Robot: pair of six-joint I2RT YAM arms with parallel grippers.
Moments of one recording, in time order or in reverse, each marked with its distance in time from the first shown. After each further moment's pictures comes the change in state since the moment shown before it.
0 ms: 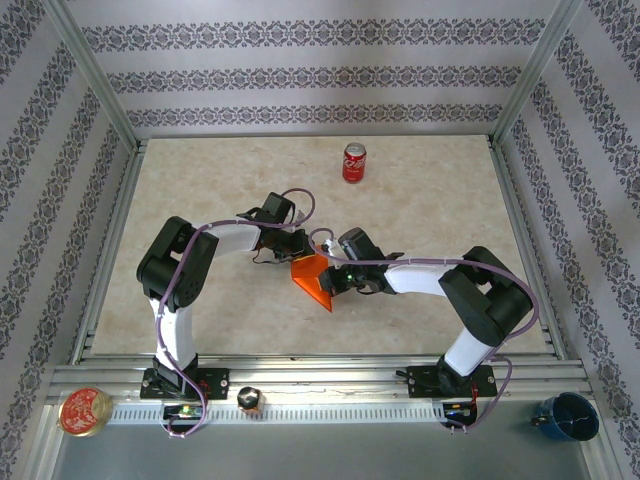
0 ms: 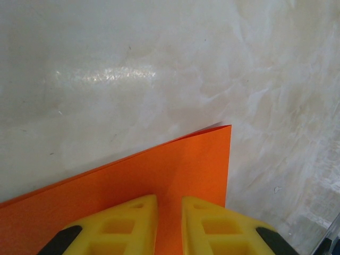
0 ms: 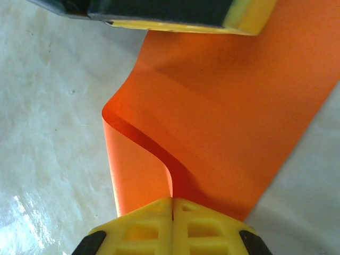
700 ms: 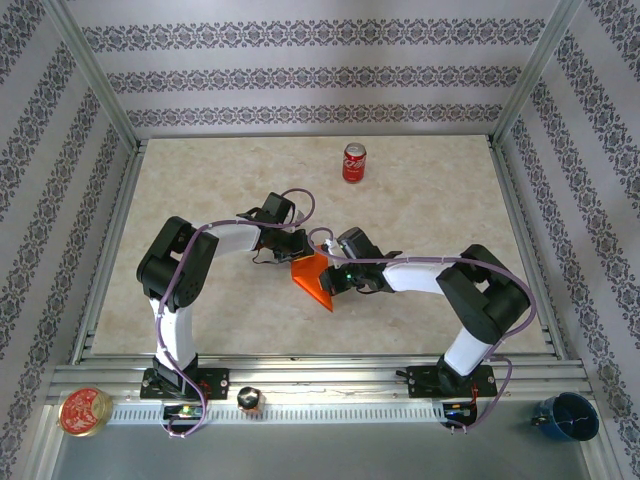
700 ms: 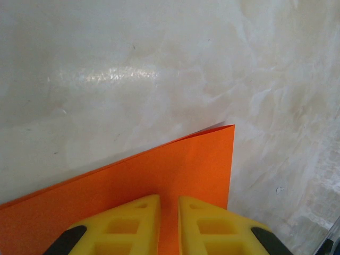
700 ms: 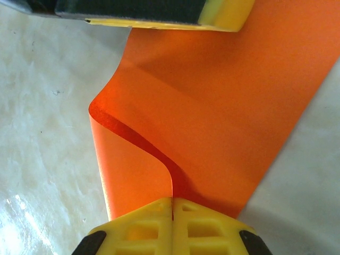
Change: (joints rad) left arm 0.000 0.000 0.000 -0.003 -0.002 0.000; right arm 0.000 0.018 0.019 -0.029 0.021 0.000
